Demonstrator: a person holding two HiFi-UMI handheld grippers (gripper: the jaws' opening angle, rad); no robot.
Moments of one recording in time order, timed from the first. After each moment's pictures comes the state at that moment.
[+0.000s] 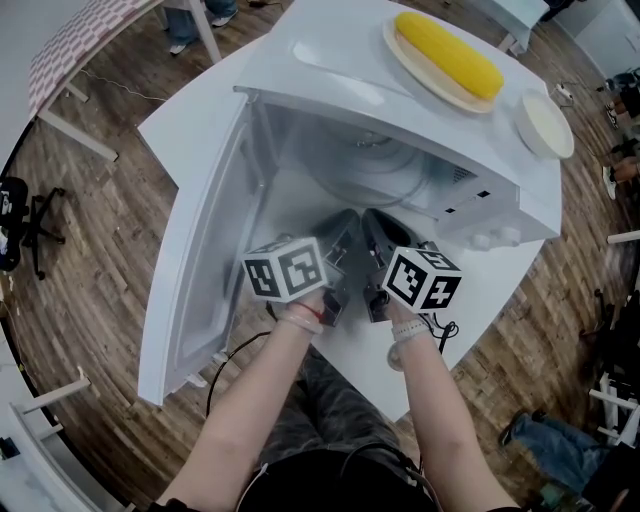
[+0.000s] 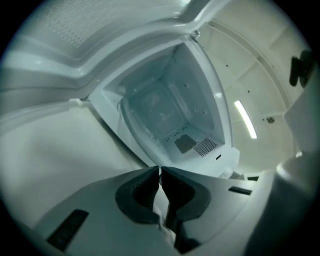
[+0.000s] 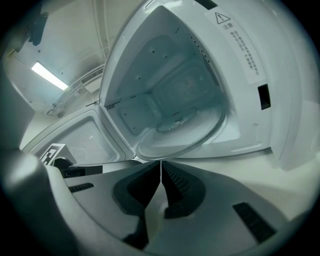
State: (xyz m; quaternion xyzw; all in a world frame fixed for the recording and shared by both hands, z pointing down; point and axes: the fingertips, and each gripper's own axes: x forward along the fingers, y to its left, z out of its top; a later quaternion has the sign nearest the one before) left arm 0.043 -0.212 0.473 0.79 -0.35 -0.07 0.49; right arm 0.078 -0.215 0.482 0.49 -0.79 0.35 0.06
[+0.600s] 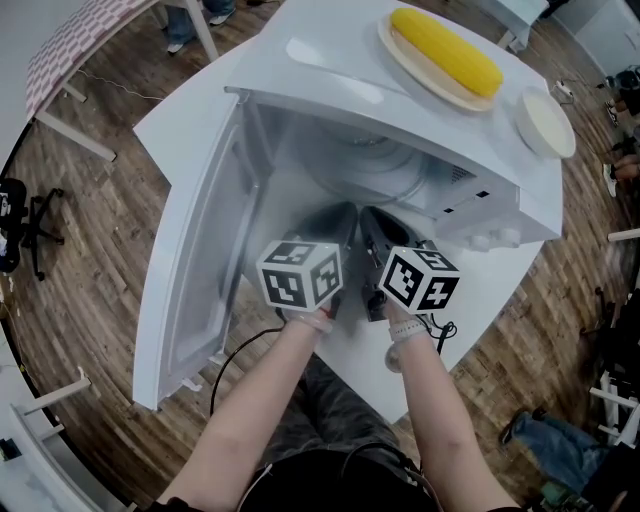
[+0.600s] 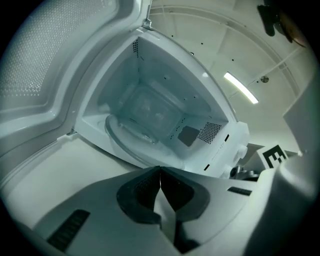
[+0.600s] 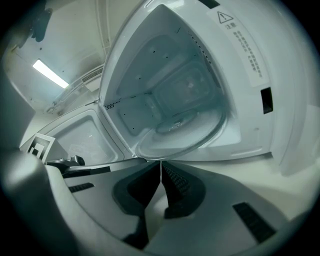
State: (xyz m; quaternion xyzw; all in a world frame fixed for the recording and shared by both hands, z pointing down) left arm 0.048 -0.224 0.473 0.83 -0.42 0.02 0.35; right arm 0.080 -0.220 0.481 0.50 -0.79 0.34 0.06
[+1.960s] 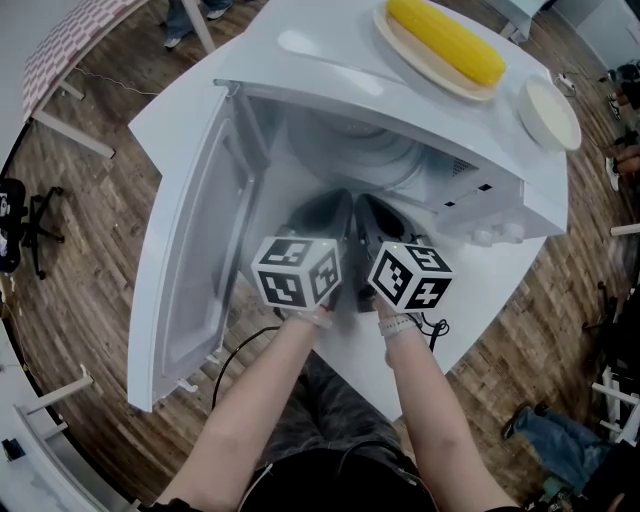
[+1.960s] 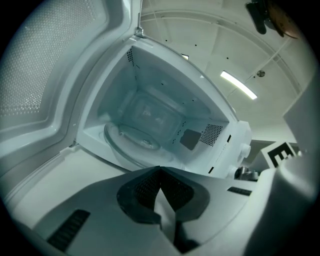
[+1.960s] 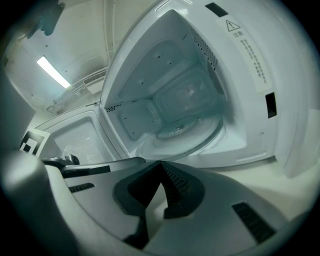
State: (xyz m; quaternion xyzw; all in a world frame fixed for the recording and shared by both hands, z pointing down) left arm 0.042 -0.233 0.465 0.84 -0.45 0.01 0.31; right arm 0.076 -0.229 0.475 0.52 -0.80 0.31 0.04
